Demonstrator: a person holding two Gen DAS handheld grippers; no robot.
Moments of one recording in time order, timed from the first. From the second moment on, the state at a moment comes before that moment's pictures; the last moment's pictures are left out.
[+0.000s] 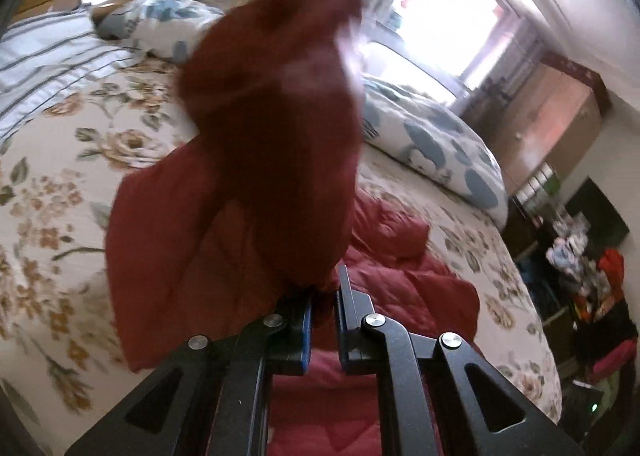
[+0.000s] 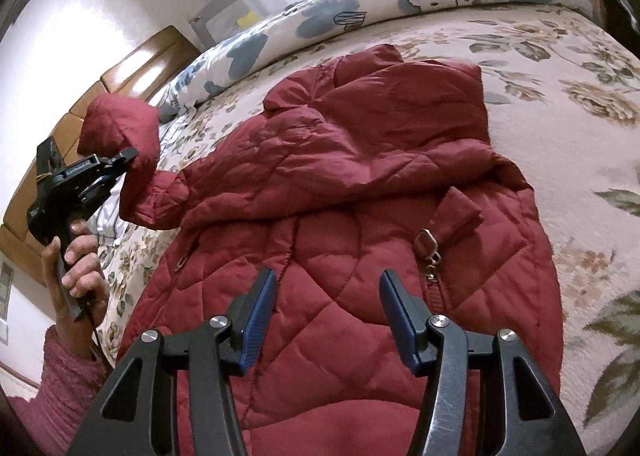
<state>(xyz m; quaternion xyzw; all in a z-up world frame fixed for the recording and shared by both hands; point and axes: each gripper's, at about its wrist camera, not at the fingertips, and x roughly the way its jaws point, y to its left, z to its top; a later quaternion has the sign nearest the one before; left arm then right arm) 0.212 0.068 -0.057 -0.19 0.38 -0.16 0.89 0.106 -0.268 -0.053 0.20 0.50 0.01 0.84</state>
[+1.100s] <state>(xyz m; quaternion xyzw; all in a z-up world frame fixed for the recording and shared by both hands) 0.302 -0.100 -0.129 -0.07 0.49 -0.29 0.82 0.145 -0.345 -0.045 0.29 0.45 0.00 0.85</state>
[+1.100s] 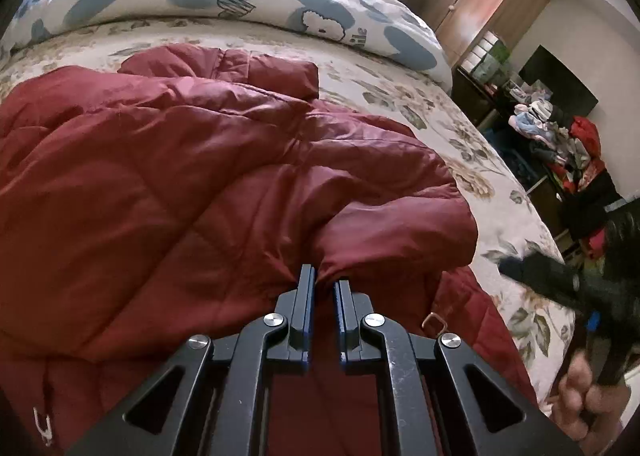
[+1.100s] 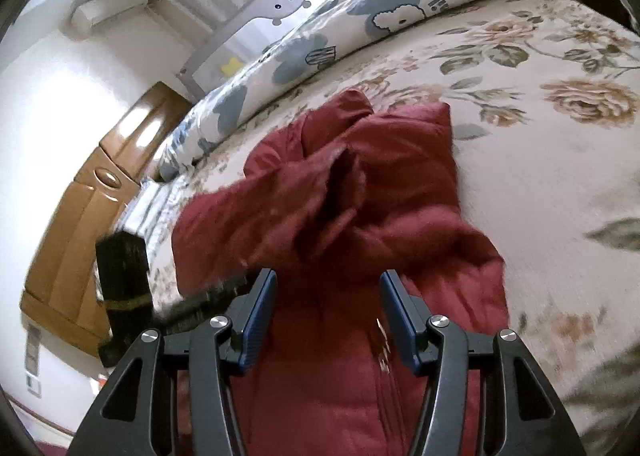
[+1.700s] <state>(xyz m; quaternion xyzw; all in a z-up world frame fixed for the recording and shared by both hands) 0.301 -0.105 -0.133 -0.10 0.52 -0.31 0.79 0.219 -0.363 -0.094 0.36 0.45 -0.01 0.82</state>
